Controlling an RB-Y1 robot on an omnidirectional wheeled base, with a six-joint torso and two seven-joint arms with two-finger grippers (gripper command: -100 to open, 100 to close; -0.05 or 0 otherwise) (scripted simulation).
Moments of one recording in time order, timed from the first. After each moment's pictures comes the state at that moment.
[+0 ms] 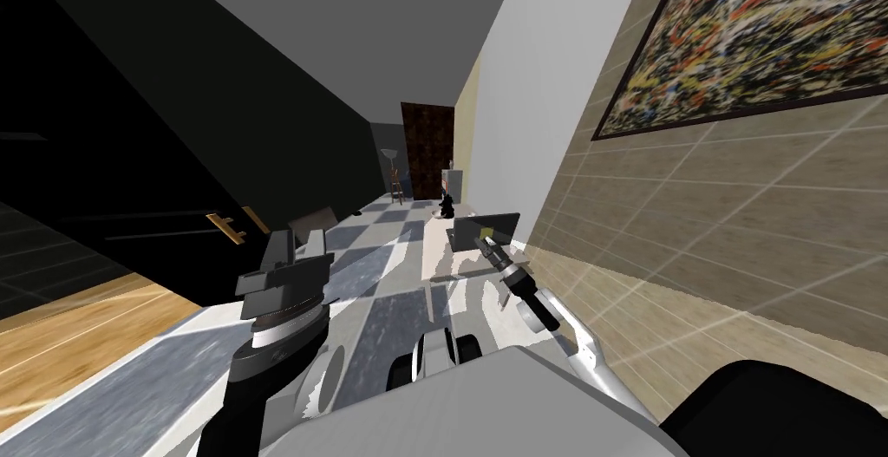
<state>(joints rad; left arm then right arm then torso) 0.46 -0.04 -0.03 -2.39 -0.12 -0.62 0.03 0.38 -0.41 -0.05 -2.00 0.40 -0.37 0.29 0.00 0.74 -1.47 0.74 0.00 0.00</state>
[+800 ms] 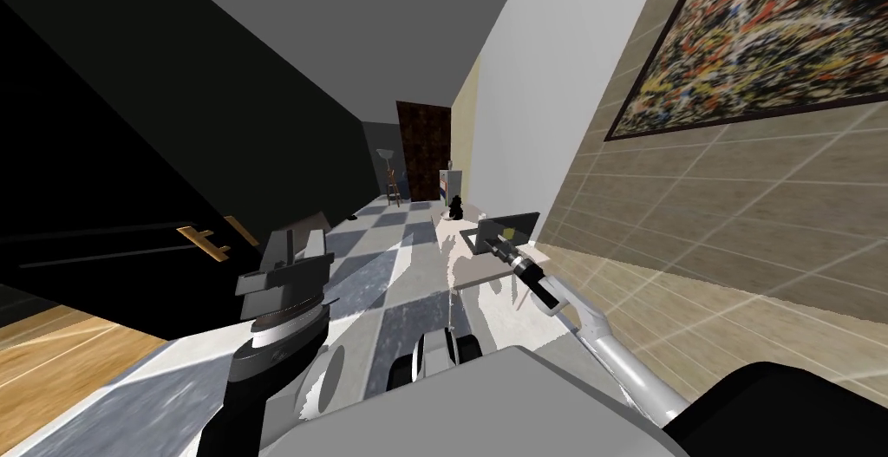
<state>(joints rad) 0.46 -0.04 -0.03 -2.39 -0.12 -0.62 0.03 0.30 -0.61 -0.11 -1.83 0.59 -0.24 0.45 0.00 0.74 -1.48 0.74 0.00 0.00</state>
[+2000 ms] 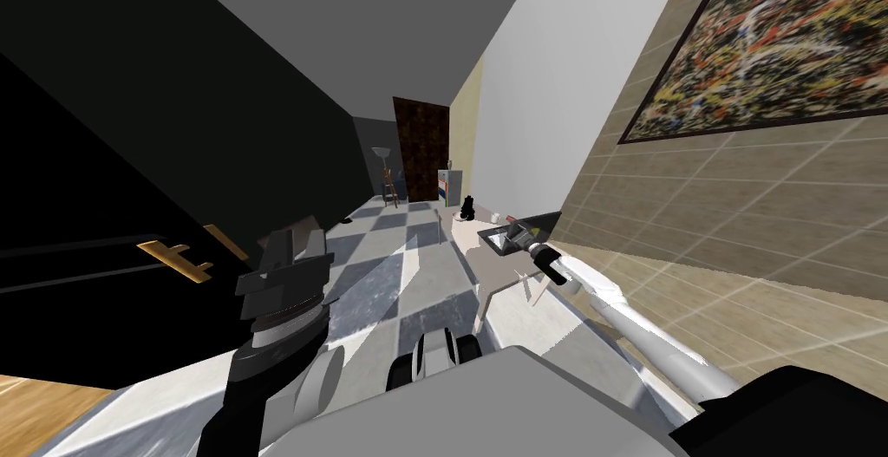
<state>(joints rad) 0.46 -0.04 -0.03 -2.39 -0.12 -0.62 0.03 0.20 -0.85 -0.19 -1.59 0.83 -0.08 0.66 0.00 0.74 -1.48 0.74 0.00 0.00</state>
